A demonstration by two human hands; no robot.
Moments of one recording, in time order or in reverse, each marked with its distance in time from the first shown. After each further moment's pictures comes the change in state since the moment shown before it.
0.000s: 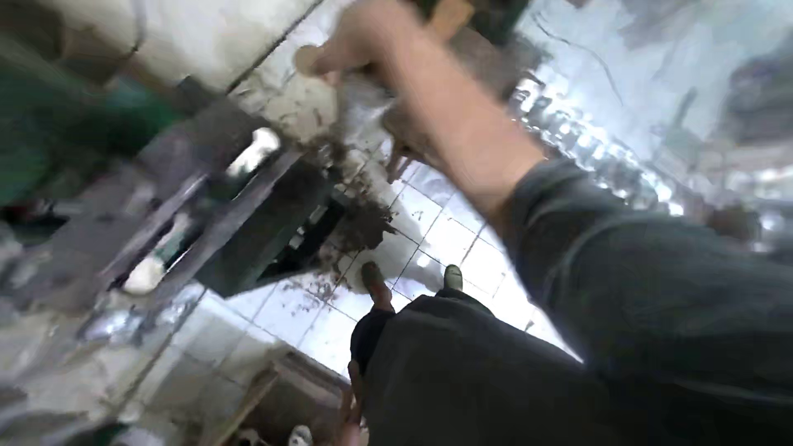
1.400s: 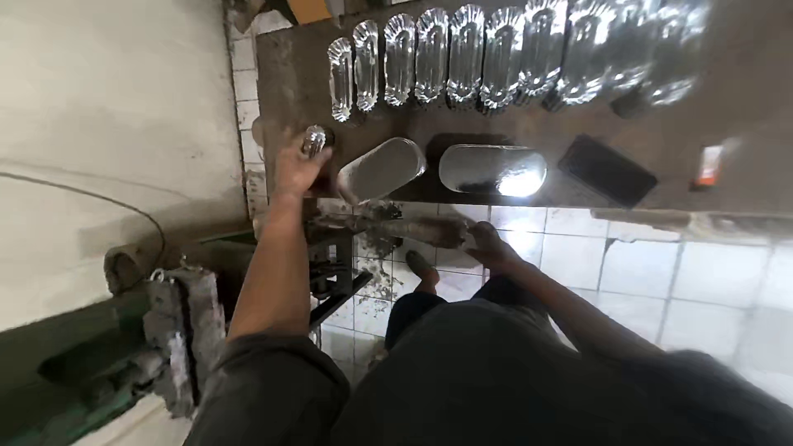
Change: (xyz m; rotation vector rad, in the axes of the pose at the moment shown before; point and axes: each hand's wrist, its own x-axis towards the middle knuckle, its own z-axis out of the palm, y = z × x) left_hand 0.121 0.576 0.246 1.075 0.239 0.987; right_hand -0.404 0.393 0.464 1.105 -0.085 0.441
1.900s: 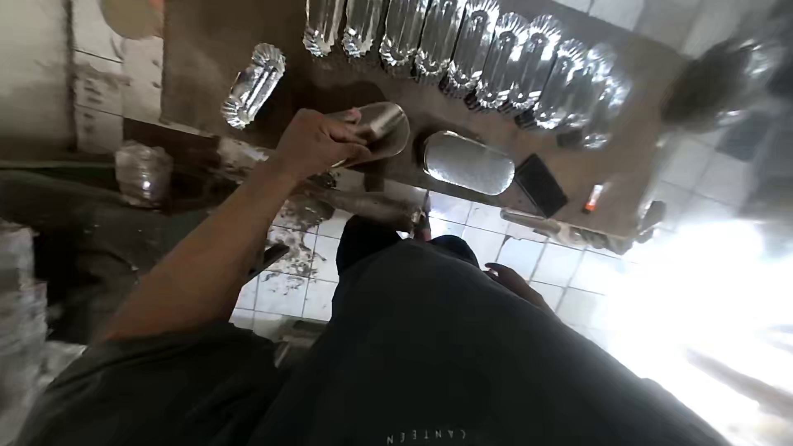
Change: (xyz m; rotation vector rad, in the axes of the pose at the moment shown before) left_hand -0.055 0.039 0.028 -0.437 -0.271 0.561; right_hand -0.144 0.043 -0.071 -0.132 -0.221 0.583
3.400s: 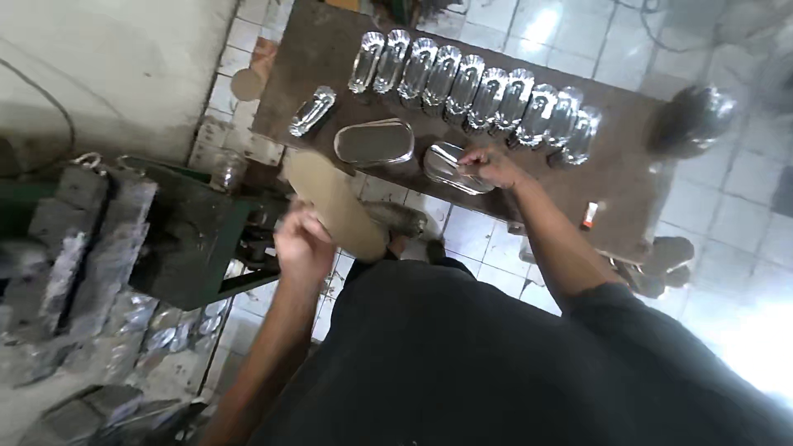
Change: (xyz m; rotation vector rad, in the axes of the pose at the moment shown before) left_hand -0.186 0.155 0.101 -1.122 0.936 -0.298; right_hand 0.002 -0.201 -0.187 0.040 0.262 -0.998
